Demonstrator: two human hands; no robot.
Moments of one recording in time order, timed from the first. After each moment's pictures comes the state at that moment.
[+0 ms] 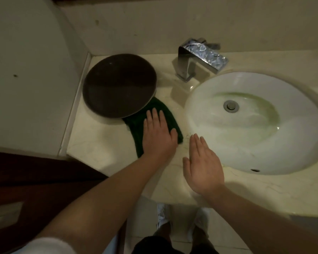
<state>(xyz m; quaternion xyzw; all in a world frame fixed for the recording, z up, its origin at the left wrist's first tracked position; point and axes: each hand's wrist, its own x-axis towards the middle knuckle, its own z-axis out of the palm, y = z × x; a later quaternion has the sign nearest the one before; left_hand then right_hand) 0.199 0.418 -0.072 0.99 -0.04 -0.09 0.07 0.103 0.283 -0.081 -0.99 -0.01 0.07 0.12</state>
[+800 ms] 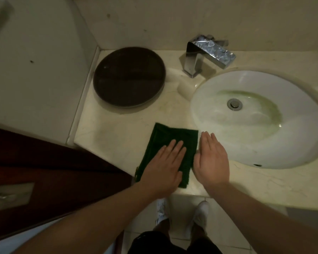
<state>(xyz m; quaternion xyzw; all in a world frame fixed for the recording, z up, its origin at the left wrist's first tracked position) 0.092 0.454 -0.072 0.94 -0.31 -0.15 0.03 0.095 0.284 -0.082 -0.99 0.04 0.02 0.15</state>
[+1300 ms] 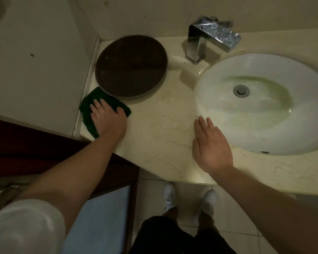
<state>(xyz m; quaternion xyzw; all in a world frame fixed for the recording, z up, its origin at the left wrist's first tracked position) 0.215 0.577 -0.075 0.97 0.23 -0.05 0.07 0.099 0.282 -0.083 -0.99 -0.04 0.05 0.15</state>
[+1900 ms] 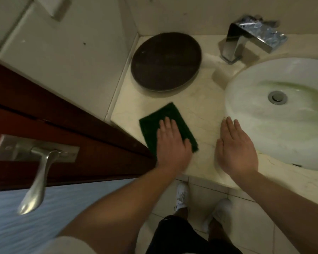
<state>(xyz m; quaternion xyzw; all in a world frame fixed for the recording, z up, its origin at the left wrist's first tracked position) 0.095 0.467 -0.073 0.99 0.07 -0.08 0.07 0.100 0.281 -0.089 -0.99 -0.06 0.05 0.14</state>
